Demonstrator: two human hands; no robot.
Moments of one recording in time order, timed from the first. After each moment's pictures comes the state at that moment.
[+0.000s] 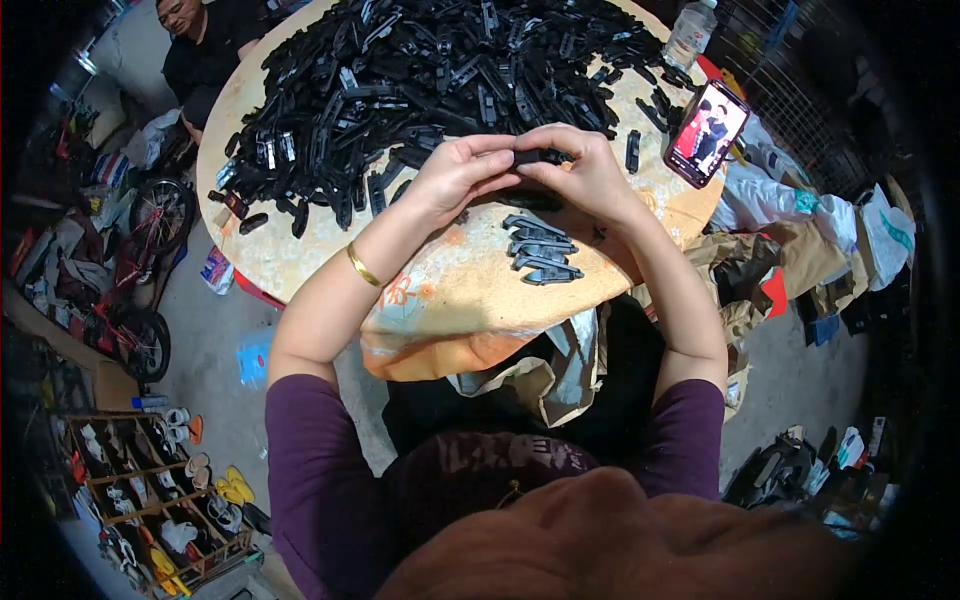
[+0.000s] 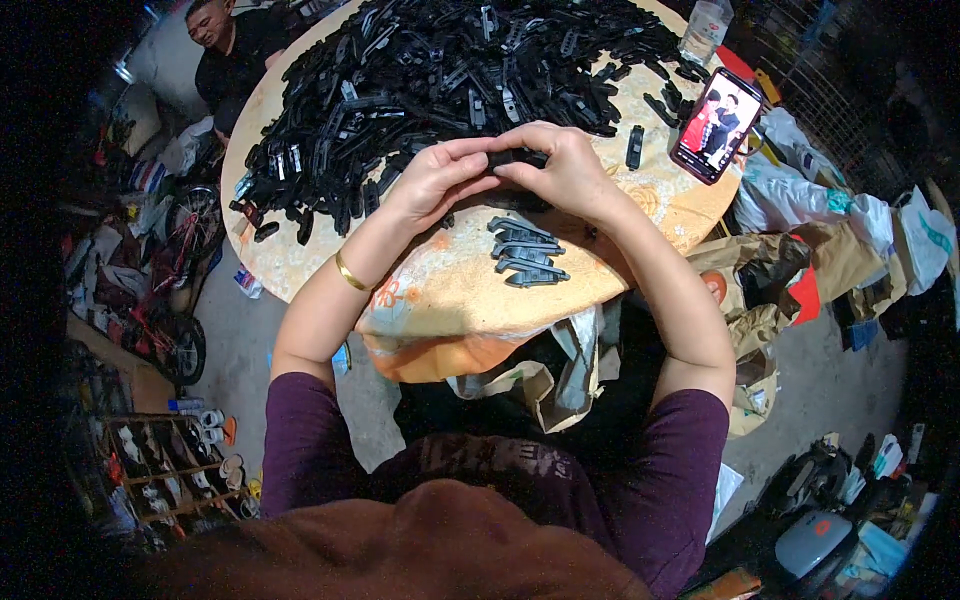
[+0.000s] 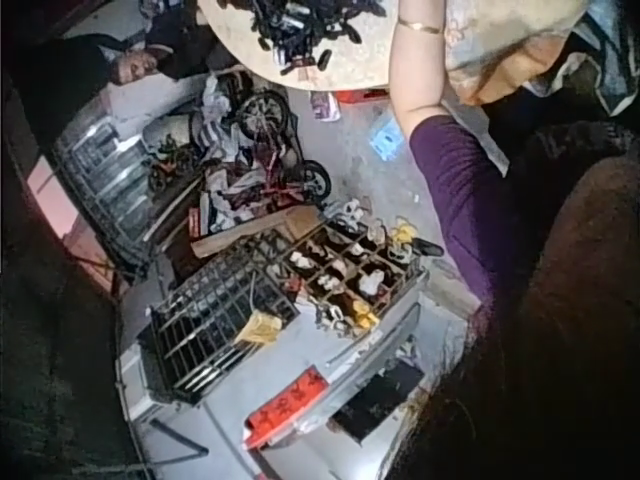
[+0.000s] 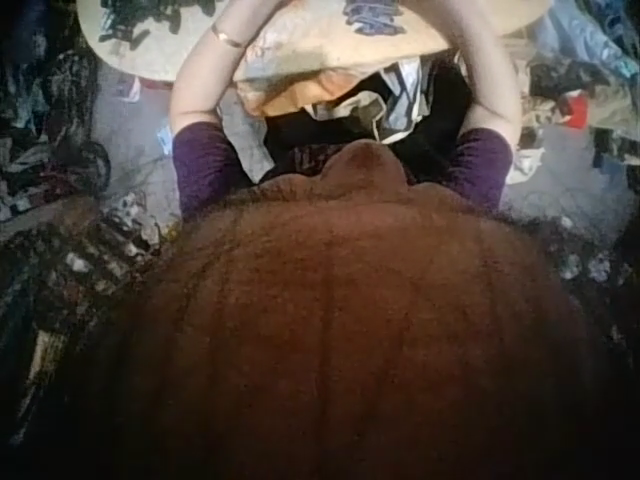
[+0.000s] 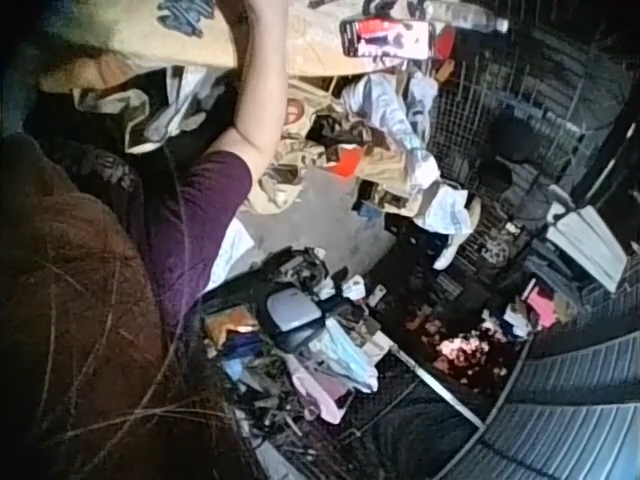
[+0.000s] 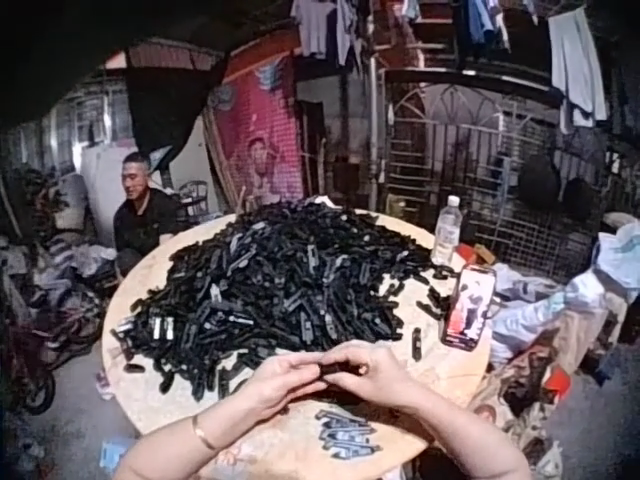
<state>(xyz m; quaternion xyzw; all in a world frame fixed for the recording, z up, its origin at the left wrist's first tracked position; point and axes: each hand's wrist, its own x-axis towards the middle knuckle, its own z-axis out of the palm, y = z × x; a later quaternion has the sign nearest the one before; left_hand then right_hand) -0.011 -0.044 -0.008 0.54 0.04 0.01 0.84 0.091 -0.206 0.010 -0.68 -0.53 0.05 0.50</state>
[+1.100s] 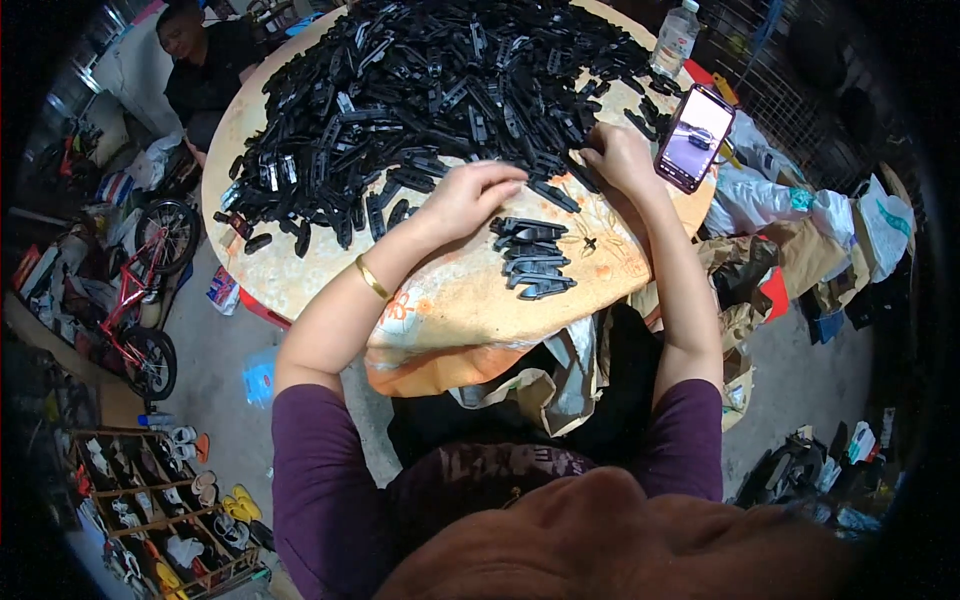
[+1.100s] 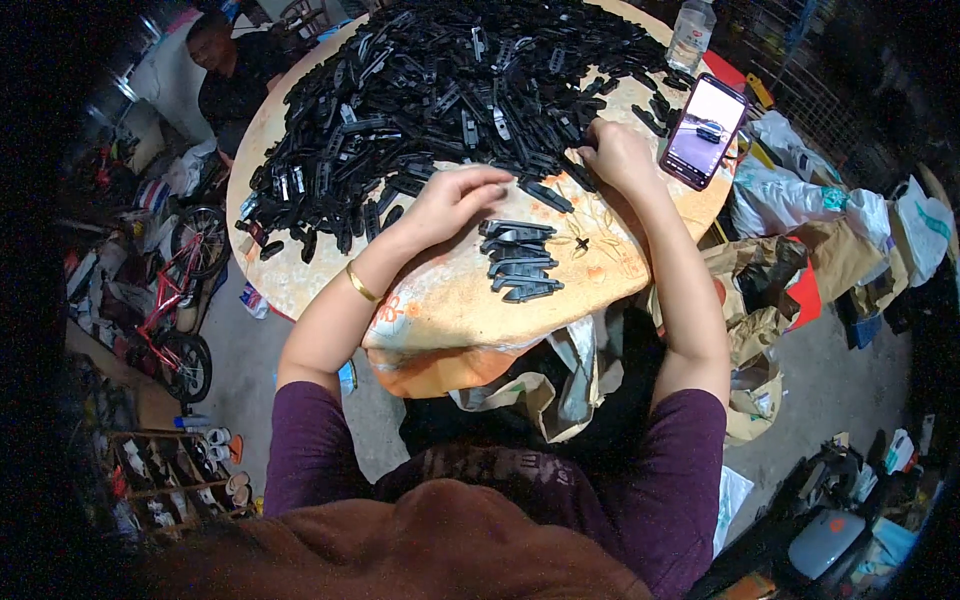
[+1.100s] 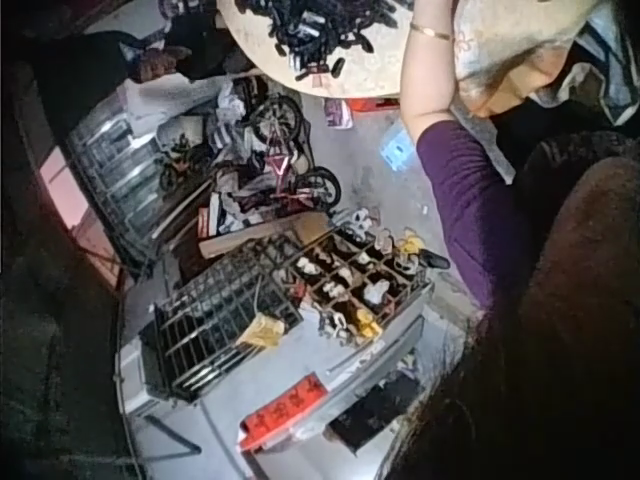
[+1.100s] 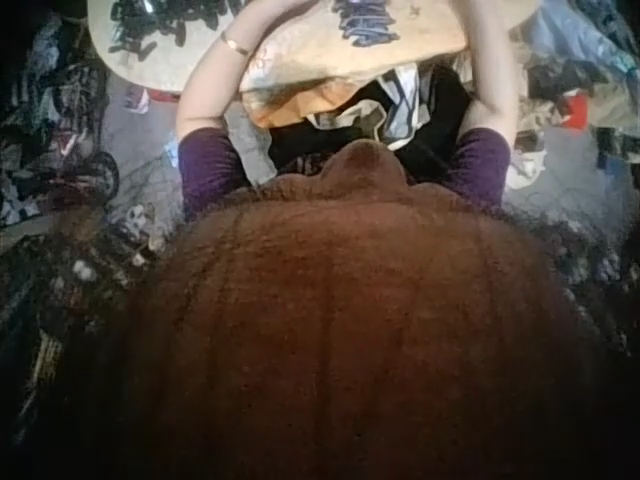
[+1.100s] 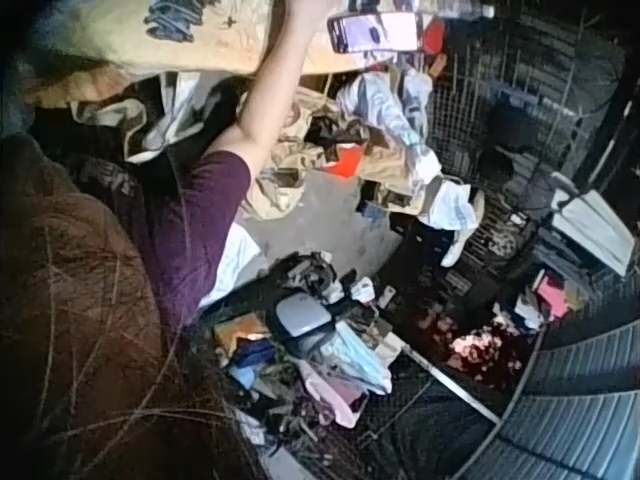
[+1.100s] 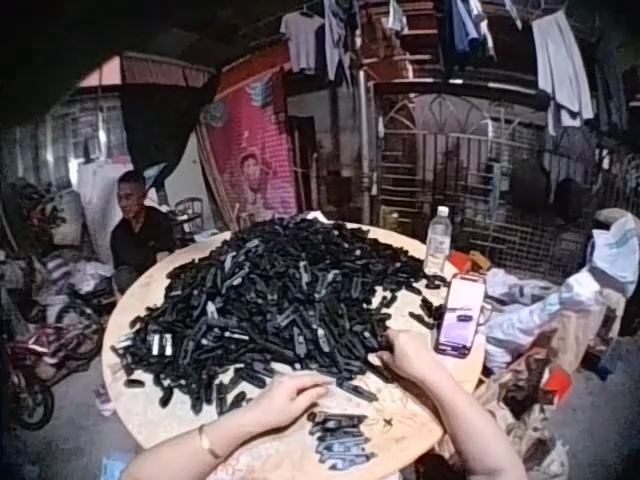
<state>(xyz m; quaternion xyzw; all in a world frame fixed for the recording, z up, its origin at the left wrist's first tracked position) -0.005 -0.050 -0.010 0.89 -0.07 0.11 0.44 0.176 -0.237 -0.016 -0.90 -0.38 -0.10 0.19</state>
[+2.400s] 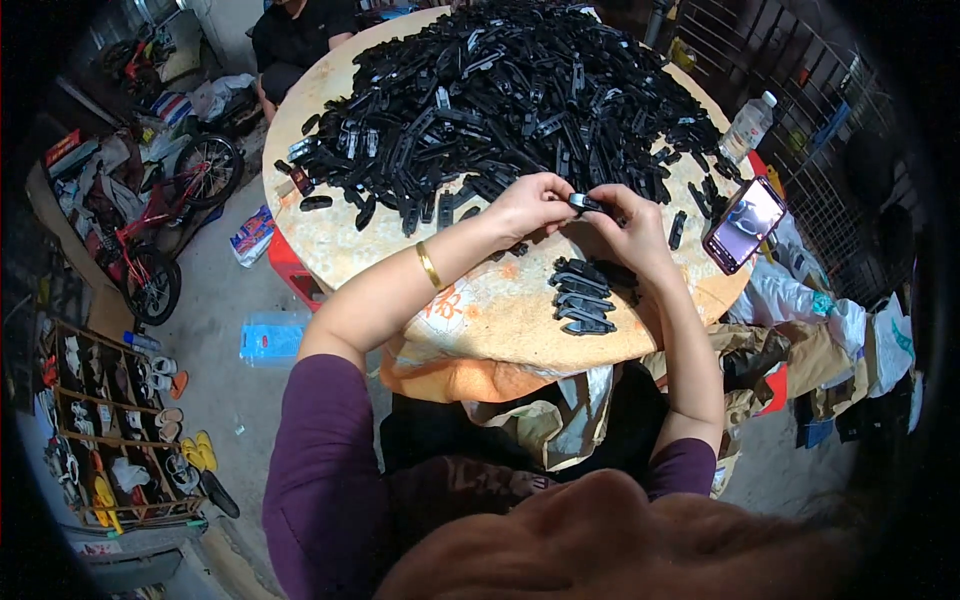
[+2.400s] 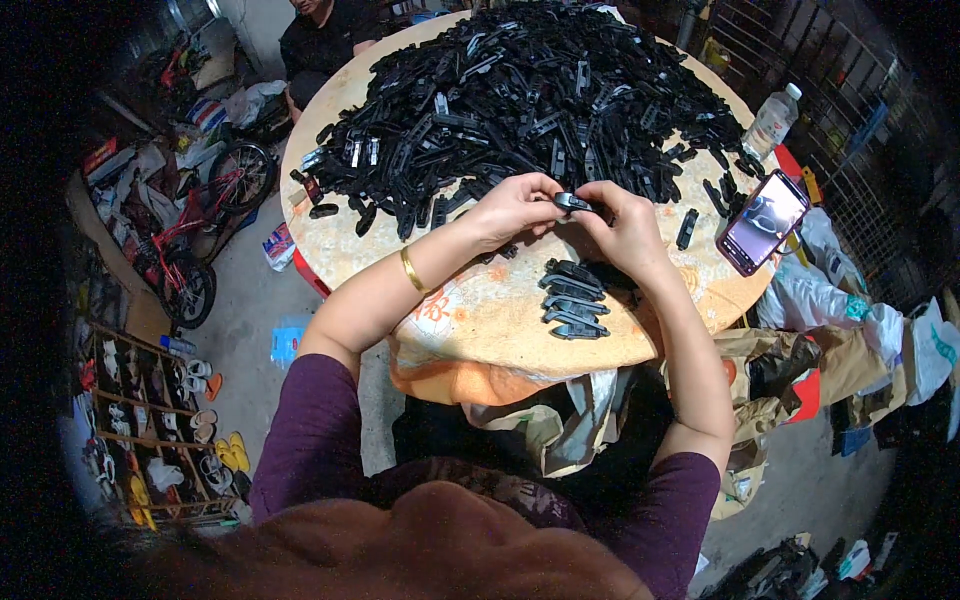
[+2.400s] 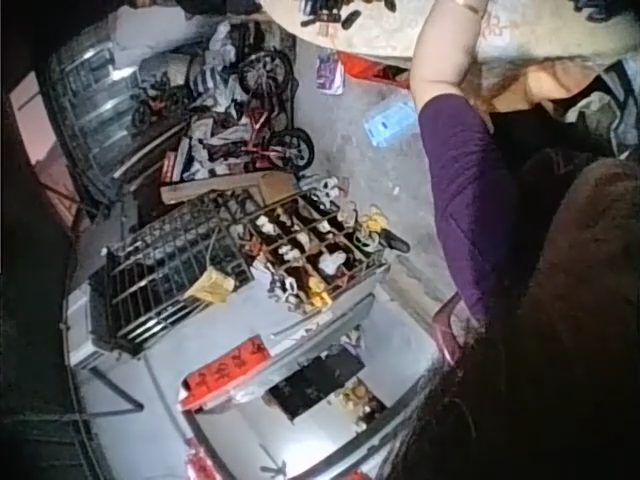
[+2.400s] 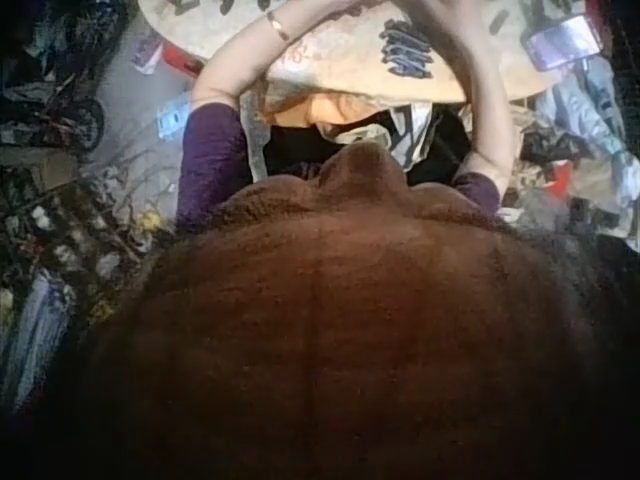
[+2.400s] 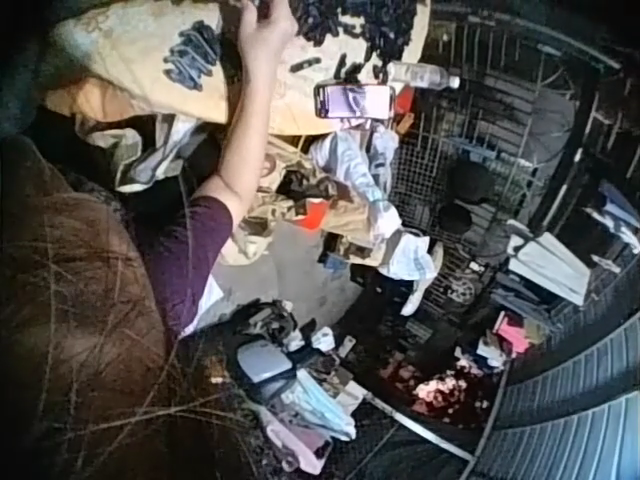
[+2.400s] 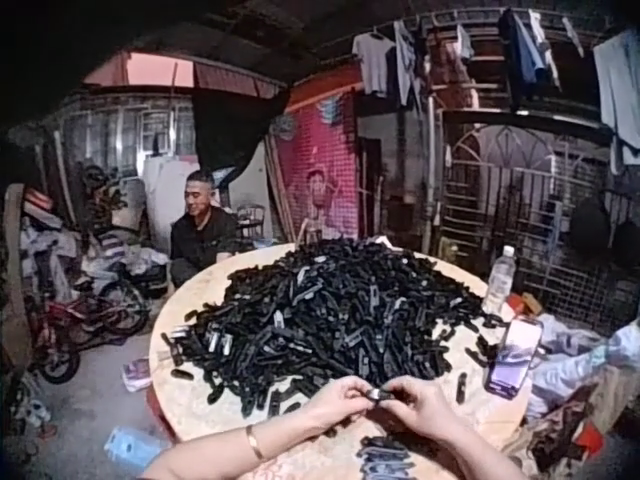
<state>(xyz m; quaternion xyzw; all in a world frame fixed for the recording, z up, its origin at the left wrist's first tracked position) -0.003 -0.038 -0.007 0.68 0.09 0.04 0.73 0.096 -0.198 0.004 -0.72 -0.53 0.00 0.45</state>
